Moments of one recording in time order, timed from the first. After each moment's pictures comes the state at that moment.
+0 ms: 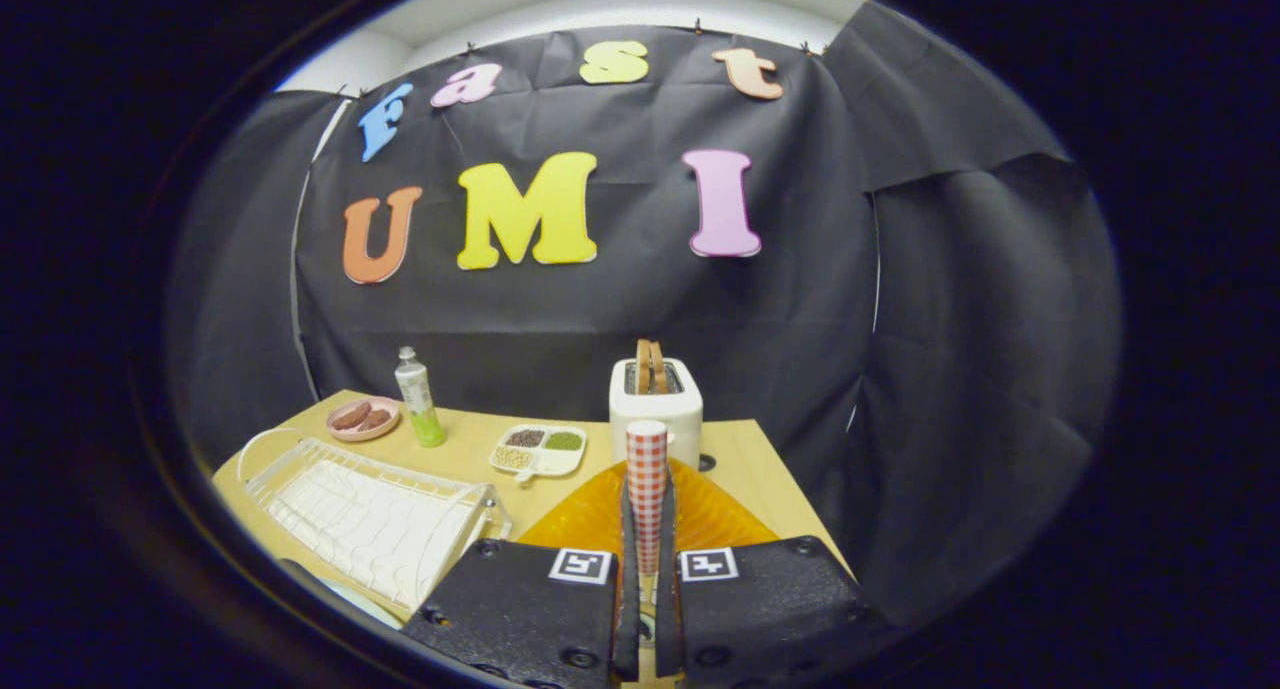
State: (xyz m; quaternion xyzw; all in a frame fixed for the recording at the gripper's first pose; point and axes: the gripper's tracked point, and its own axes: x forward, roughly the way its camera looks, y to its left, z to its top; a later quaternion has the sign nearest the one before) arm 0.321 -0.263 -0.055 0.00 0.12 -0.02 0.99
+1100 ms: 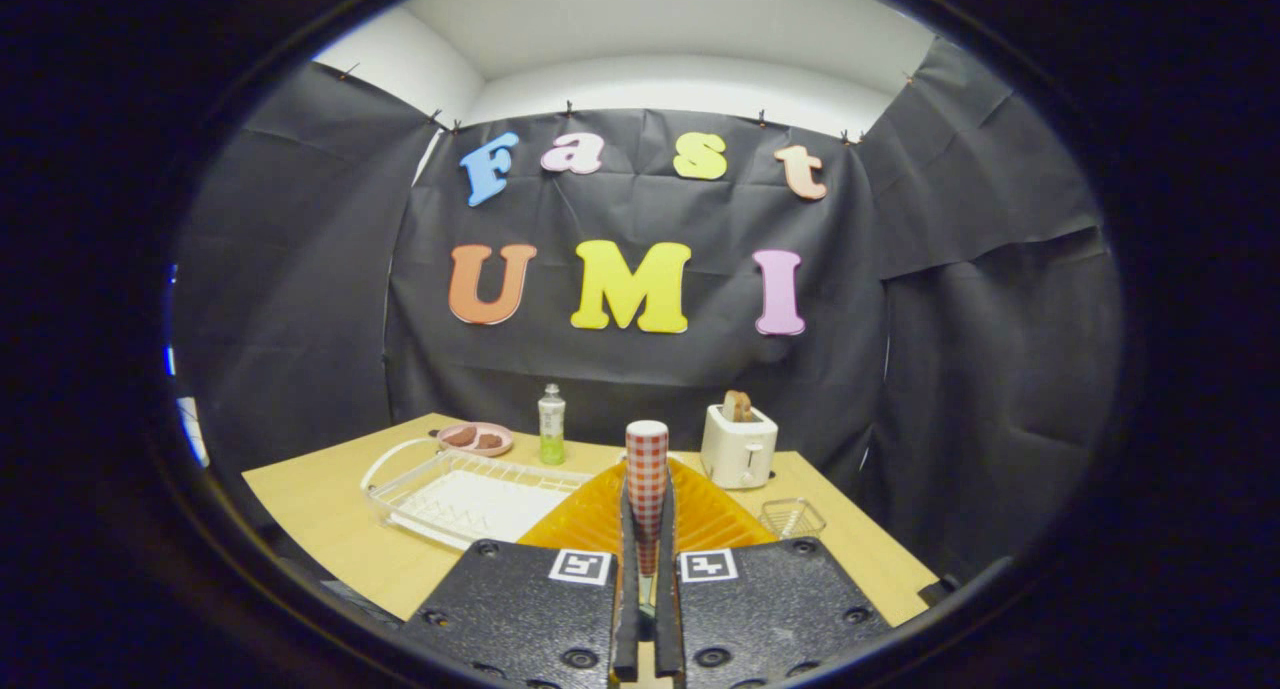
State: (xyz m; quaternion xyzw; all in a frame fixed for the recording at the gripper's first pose) arm 0.108 -0.061 -0.073 -0.01 0.04 0.01 1.00
